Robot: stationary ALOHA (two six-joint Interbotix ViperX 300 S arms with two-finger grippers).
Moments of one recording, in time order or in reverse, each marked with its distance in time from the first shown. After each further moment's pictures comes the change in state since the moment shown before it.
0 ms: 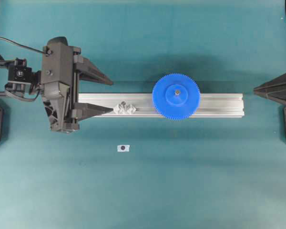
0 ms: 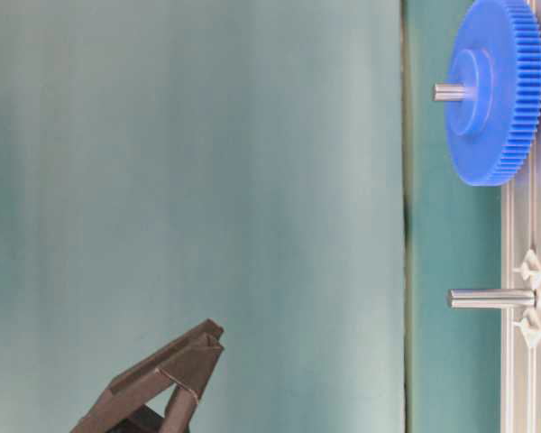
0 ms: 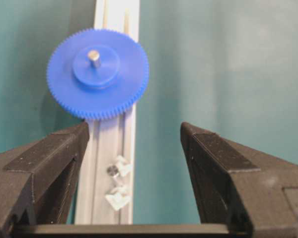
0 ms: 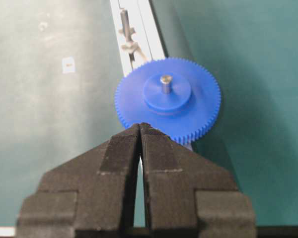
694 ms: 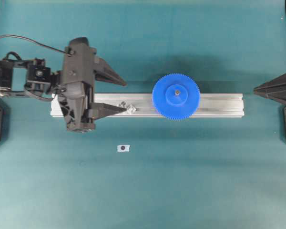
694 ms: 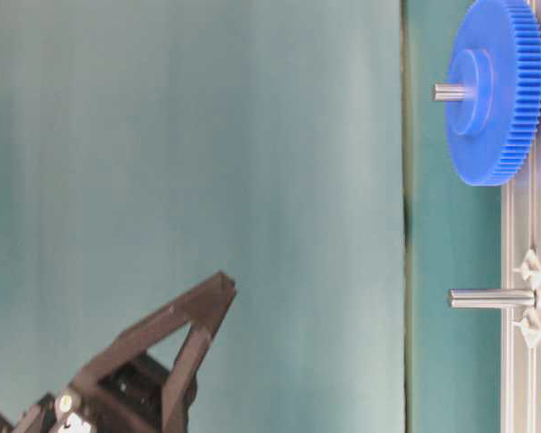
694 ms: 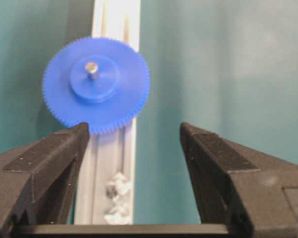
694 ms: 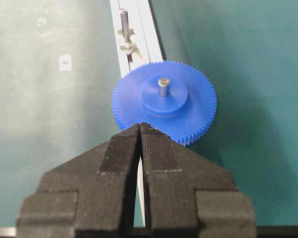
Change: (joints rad) left arm 0.002 0.089 -0.074 0.000 0.002 0.000; right arm 0.000 0.000 -0.005 0.000 0.000 -0.052
